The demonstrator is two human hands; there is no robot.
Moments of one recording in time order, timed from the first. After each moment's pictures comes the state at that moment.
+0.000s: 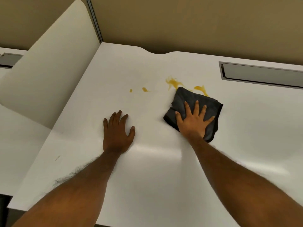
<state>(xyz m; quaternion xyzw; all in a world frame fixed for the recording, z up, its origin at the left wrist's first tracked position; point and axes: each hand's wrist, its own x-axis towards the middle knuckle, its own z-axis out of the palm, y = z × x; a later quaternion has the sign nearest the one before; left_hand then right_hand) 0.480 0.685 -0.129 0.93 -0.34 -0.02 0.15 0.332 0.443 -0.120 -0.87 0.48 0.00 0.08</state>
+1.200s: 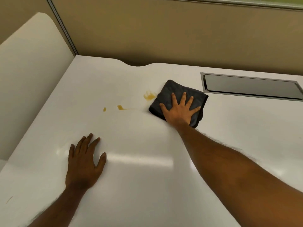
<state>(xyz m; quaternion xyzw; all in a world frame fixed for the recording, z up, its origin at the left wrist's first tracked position) 0.482 0.682 -0.129 0.93 -0.35 -0.02 0.15 0.394 0.314 -0.117 -0.87 0.48 0.02 0.09</state>
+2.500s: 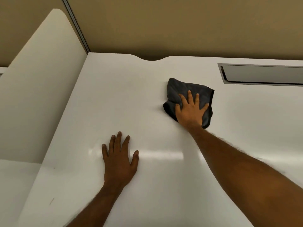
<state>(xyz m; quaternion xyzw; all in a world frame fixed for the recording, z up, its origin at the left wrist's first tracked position) 0.487 0.686 -0.115 0.92 -0.36 -0.08 0.15 0.419 0.380 -0.125 -0.87 0.48 -0.03 0.09</state>
